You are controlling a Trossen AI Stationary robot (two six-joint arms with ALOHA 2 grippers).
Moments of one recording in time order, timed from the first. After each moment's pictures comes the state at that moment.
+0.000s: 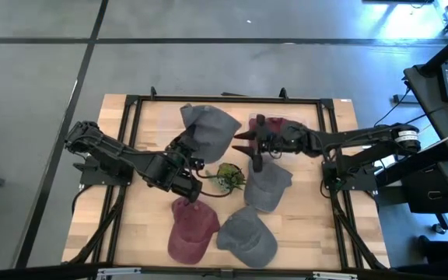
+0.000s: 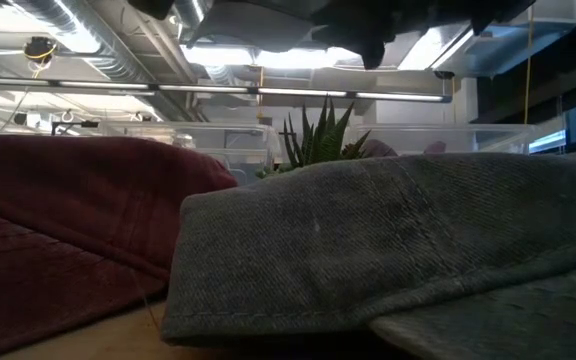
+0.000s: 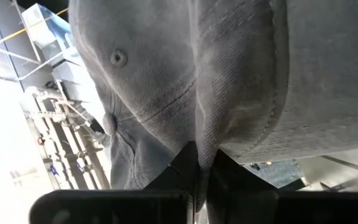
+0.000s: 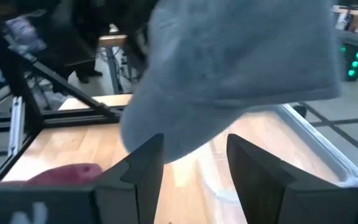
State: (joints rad) left arm -0.38 1.58 1.46 -1.21 -1.57 0.68; right arm -0.05 1.30 0.83 0.35 0.06 0.05
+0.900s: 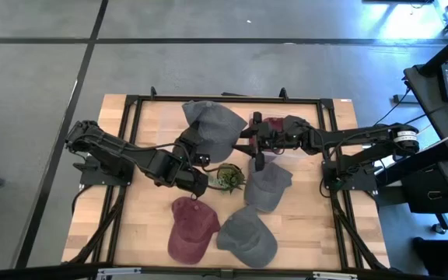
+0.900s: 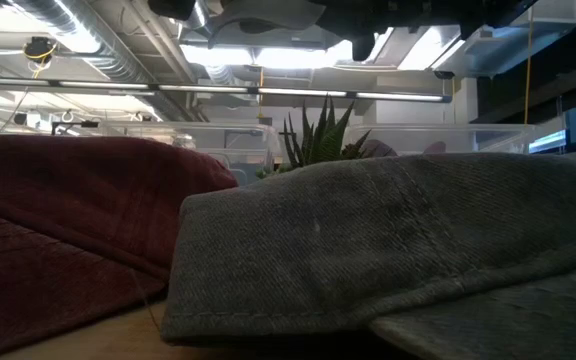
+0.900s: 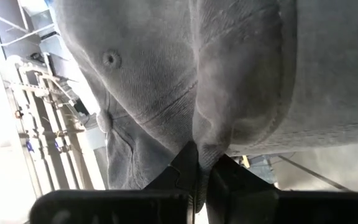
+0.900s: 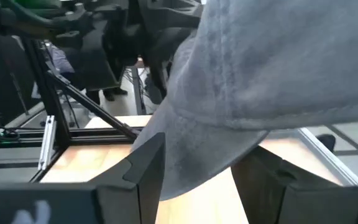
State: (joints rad) left arm -0.33 1.58 1.46 -0.99 -1.57 0.76; right arm -0.10 1.31 0.83 0.47 -0.10 0.03
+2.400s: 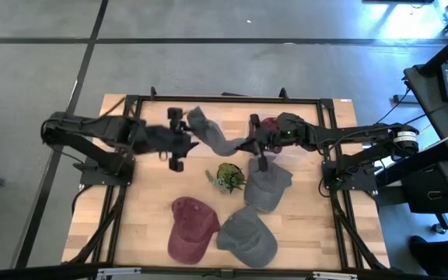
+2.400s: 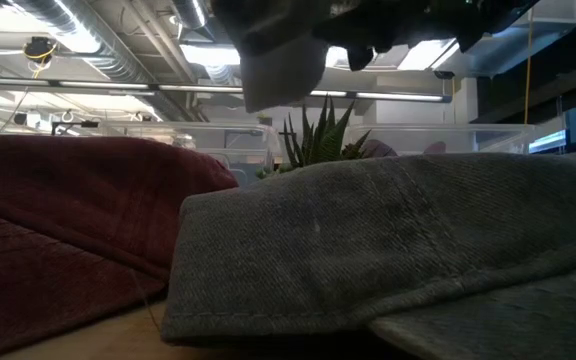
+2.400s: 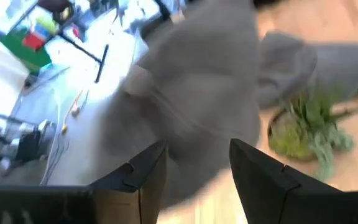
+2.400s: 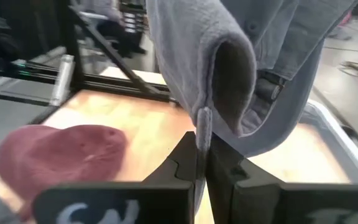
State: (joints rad) left arm -0.18 1.26 1.46 -0.85 -0.56 0.29; right arm -0.16 1.31 0.83 0.32 -0.28 -0.16
